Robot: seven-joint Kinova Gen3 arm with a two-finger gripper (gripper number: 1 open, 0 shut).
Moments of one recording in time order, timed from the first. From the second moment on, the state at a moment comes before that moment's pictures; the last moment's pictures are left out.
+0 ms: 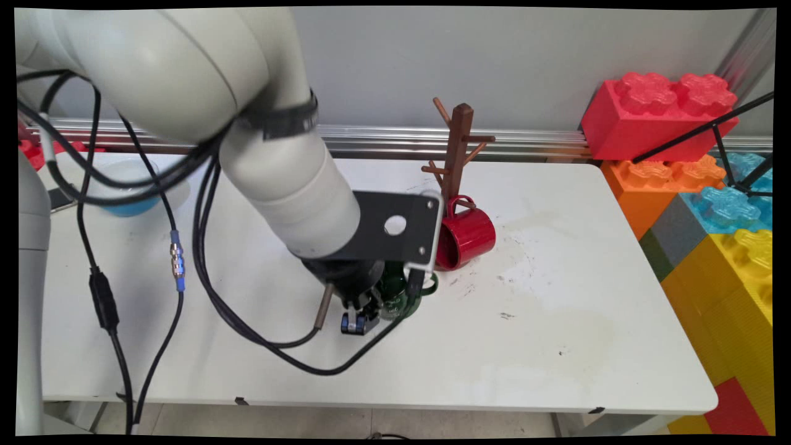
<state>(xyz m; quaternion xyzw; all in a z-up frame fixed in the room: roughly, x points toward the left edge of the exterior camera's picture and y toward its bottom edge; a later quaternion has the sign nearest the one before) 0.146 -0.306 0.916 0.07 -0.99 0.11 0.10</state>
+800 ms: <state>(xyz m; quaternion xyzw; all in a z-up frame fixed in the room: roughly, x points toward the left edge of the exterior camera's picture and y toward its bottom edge) 0.147 -0.300 0.853 0.09 -0.99 0.12 0.07</state>
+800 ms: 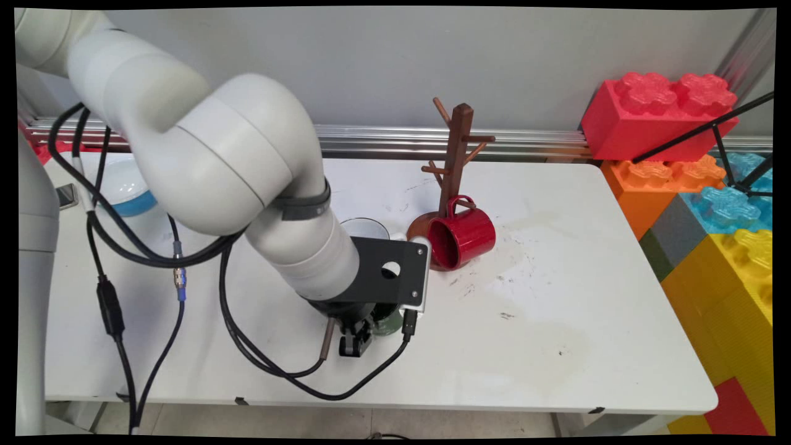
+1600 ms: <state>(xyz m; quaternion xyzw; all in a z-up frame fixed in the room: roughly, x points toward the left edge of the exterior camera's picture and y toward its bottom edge) 0.148 -0.301 0.832 0.10 -0.99 0.11 0.06</state>
